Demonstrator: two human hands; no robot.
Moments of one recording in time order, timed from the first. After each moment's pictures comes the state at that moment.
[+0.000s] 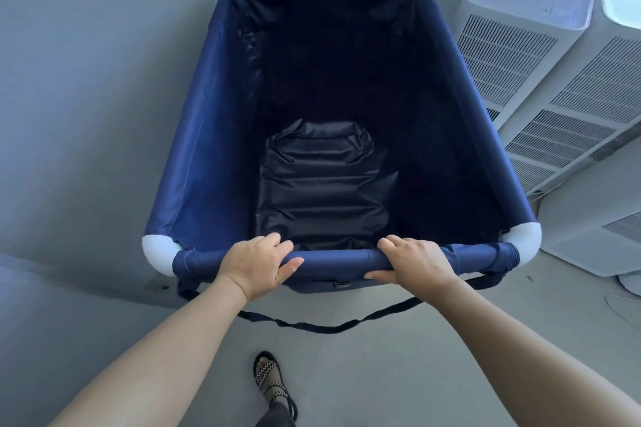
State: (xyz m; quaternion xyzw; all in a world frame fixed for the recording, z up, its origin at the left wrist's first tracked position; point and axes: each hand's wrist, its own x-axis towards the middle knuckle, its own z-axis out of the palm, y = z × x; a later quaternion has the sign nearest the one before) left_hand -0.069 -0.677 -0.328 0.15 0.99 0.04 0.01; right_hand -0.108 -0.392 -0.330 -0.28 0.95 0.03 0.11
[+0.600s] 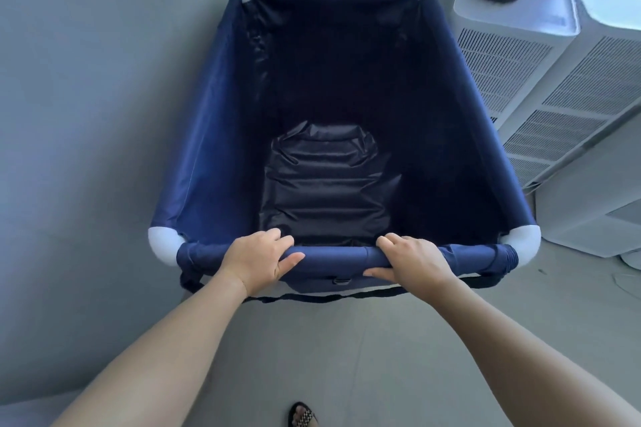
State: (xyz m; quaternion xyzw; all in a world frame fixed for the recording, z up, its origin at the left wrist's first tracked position) left_hand -0.224 -0.778 -0.329 0.22 0.97 0.01 0.07; right_hand -0.204 -0.491 -0.332 -0.19 0.98 0.00 0.10
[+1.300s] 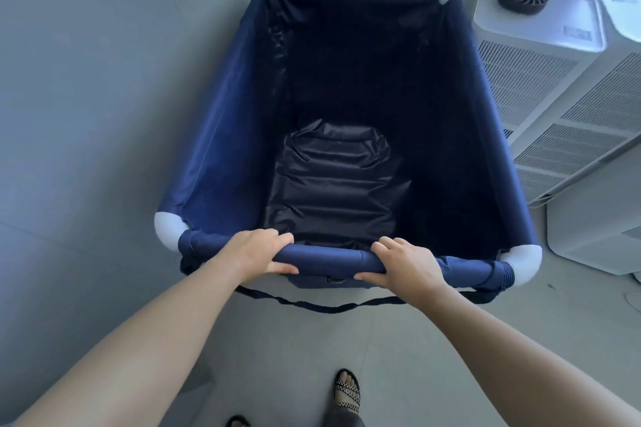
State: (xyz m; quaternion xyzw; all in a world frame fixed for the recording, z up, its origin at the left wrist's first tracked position) left_hand -0.280 -0.804 -0.318 0.24 0.95 0.00 0.19; right_hand -0.241 -0.517 -0.329 -0.17 0.98 -0.05 0.11
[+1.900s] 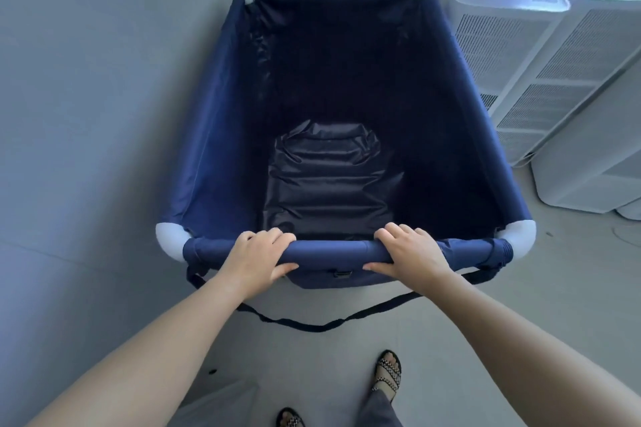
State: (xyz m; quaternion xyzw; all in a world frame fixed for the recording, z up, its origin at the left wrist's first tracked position) left_hand -0.243 -0.907 -0.317 0.31 0.95 -0.01 0.06; right_hand -0.193 -0.619 -0.327 -0.12 0.99 -0.03 0.09
